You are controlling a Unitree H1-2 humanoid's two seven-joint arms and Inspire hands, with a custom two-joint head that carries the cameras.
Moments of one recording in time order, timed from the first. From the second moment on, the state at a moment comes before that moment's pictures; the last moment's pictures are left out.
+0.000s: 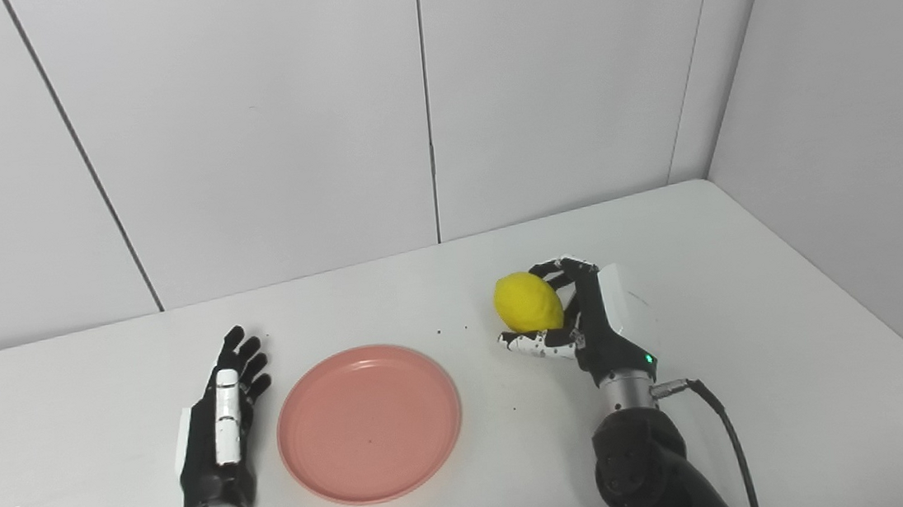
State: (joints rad) left arm -0.35 -0.05 -0.03 0.31 -0.01 -0.08 -0.03; right arm -0.27 -0.12 0.13 -0.05 -0.62 0.31 -0.35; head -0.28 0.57
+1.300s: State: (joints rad) left arm -0.33 -0.06 -0.08 0.28 0.04 -0.05 -0.01; right arm -0.35 -0.05 0.37 0.06 -0.69 0.17 -0.17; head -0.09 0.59
